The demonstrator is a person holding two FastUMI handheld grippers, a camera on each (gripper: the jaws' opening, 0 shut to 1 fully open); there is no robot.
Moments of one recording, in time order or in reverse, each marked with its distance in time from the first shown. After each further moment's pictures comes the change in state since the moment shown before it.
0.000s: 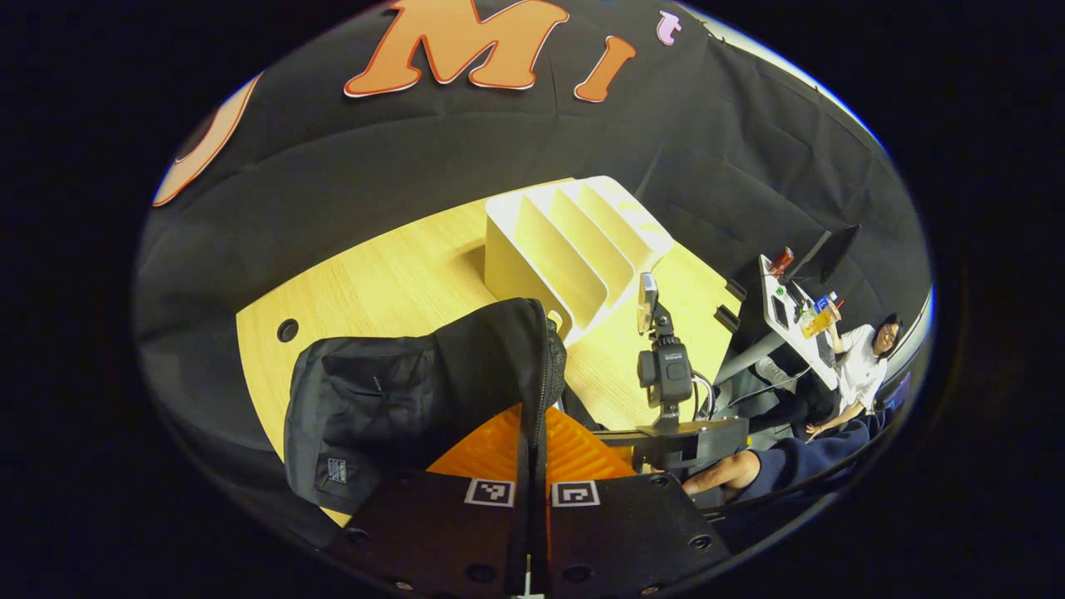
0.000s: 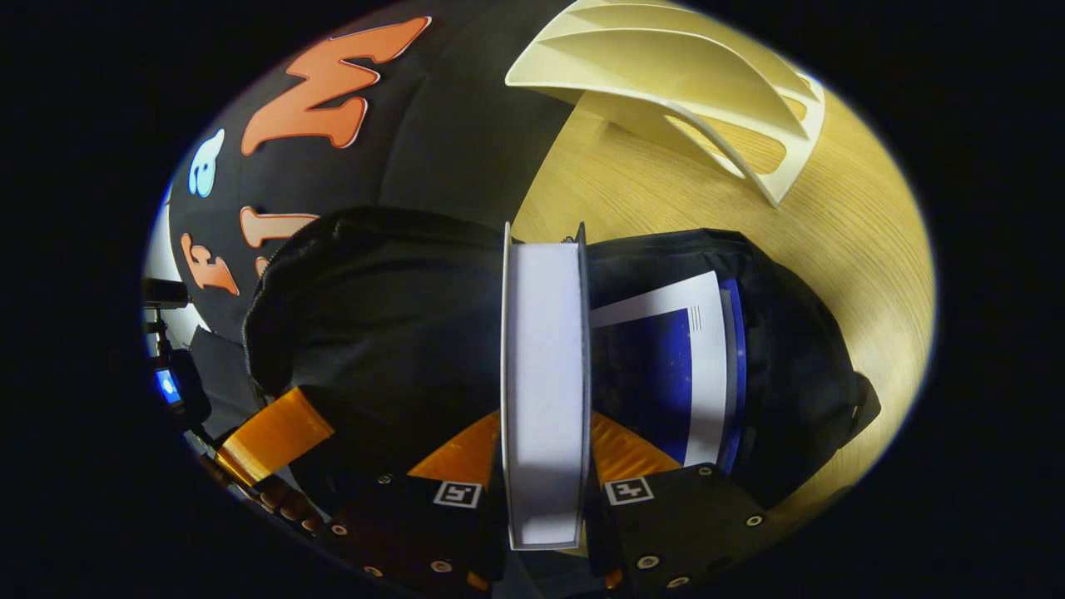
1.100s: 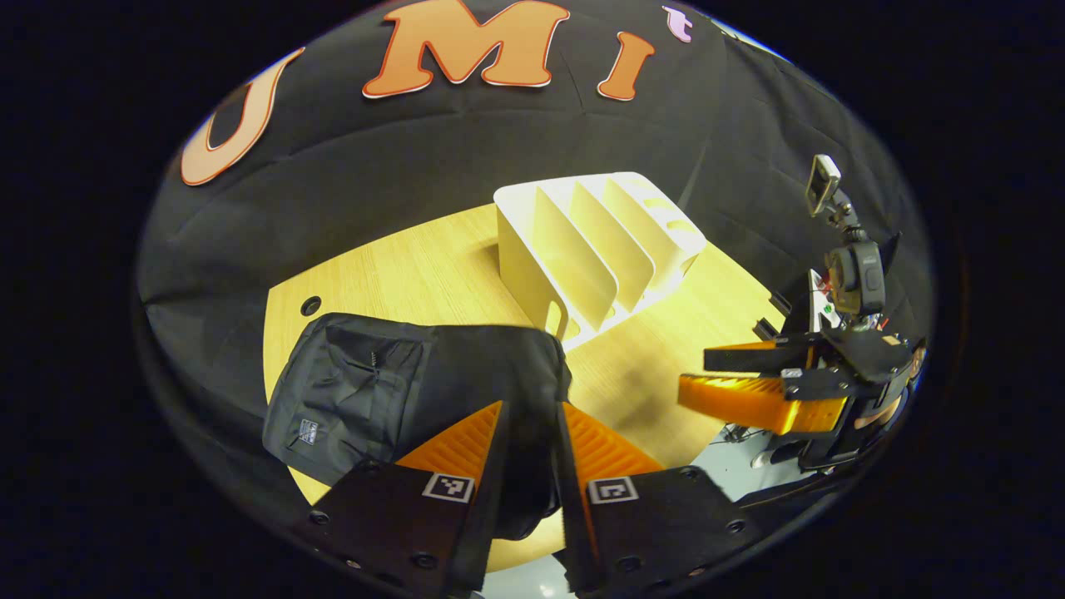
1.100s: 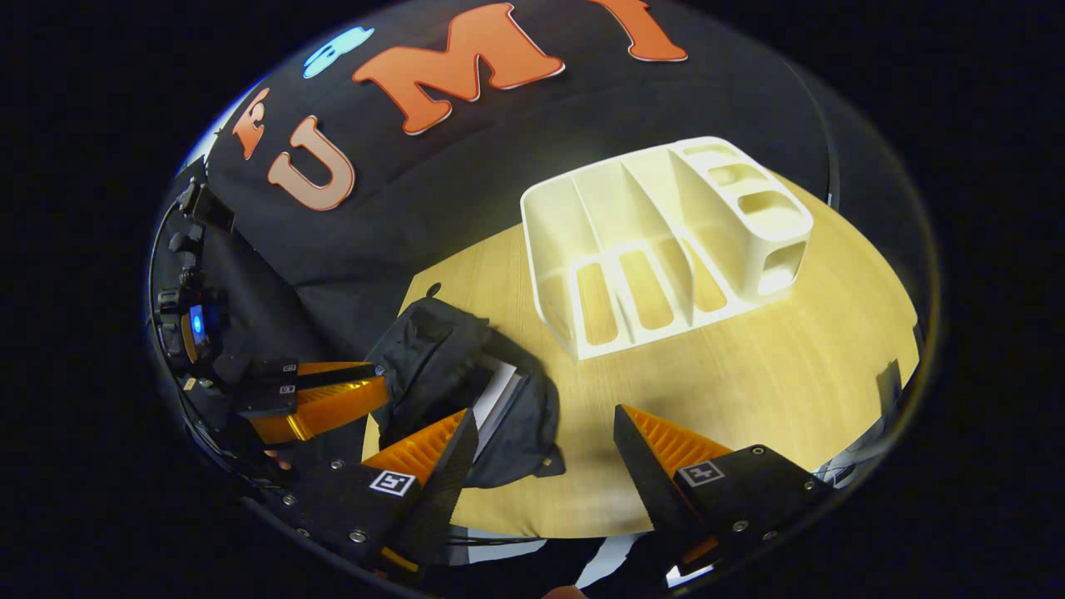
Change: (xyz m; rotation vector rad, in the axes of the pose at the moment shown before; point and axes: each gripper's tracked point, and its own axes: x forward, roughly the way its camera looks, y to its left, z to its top) left arm 0.038 -0.076 -0.021 -0.064 -0.067 0.216; right arm -0.225 -0.055 0.114 -0.592 -0.155 -0.349
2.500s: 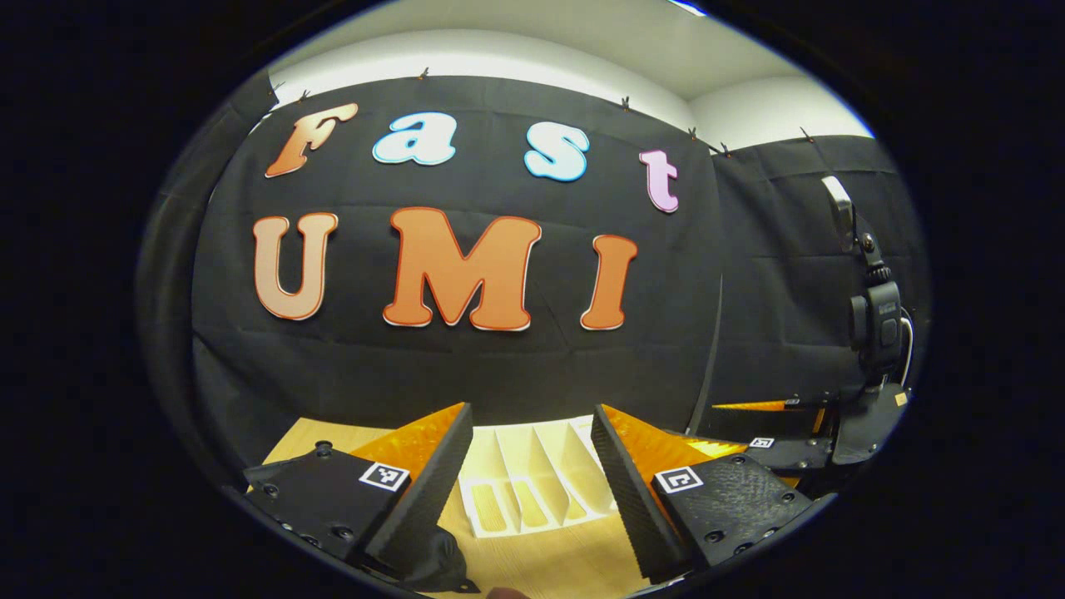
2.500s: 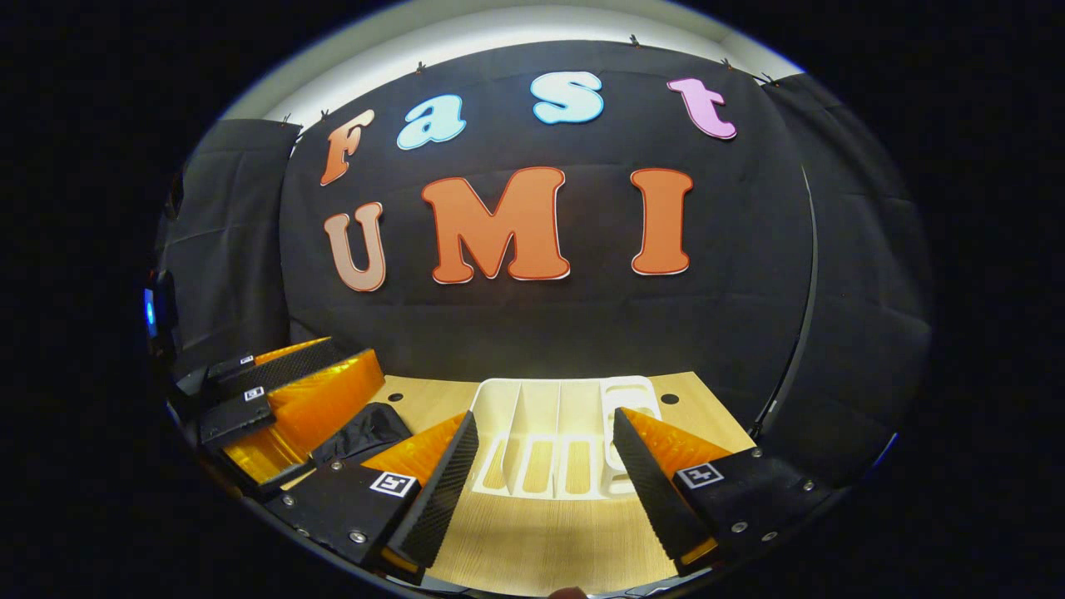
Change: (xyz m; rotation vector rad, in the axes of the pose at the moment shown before) left arm -0.118 -0.136 0.167 -0.104 -0.898 0.223; right arm -0.134 -0.039 0.167 -0.366 -0.555 -0.092
